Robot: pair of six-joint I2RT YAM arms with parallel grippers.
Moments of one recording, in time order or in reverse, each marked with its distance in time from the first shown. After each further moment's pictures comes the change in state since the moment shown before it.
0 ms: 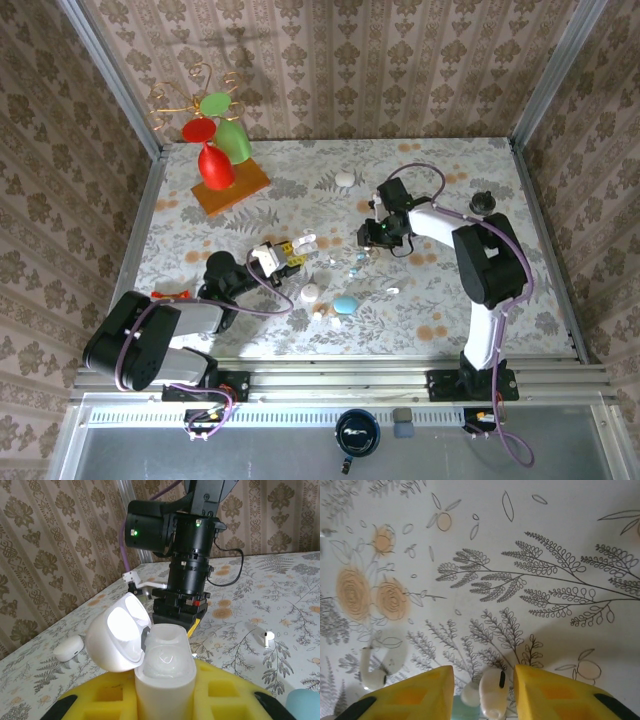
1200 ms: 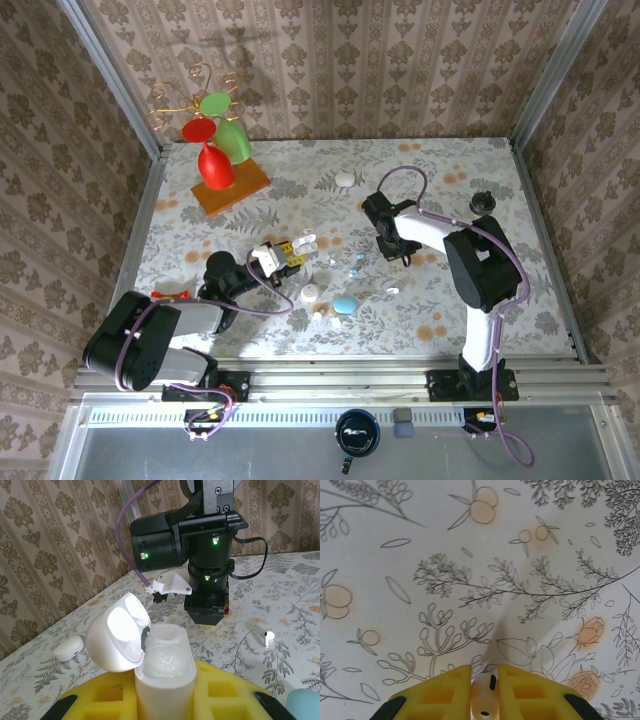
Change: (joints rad) left arm 0.000 0.000 0.000 0.000 0.000 0.003; right arm 0.114 -0.005 0.026 -0.313 0.718 -0.102
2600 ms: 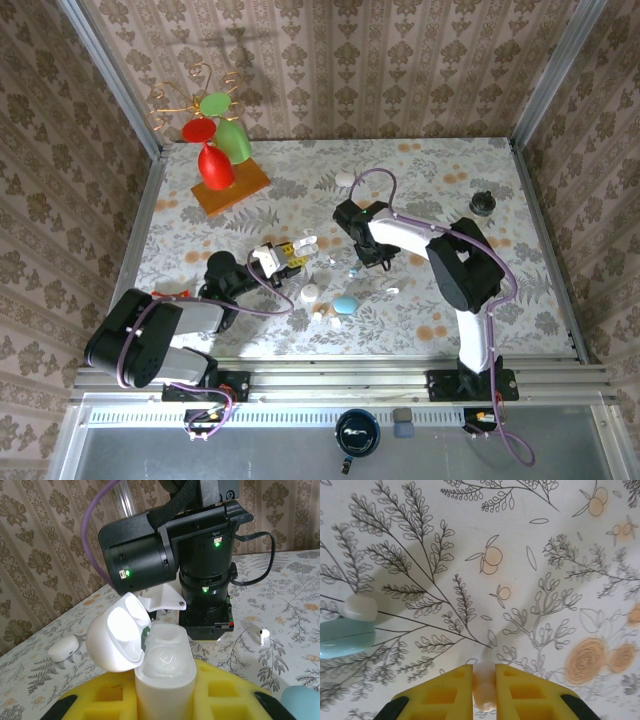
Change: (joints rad) left arm 0.000 0.016 0.000 0.008 0.016 0.001; right arm 0.150 0.074 0.150 -0.179 0.030 0.064
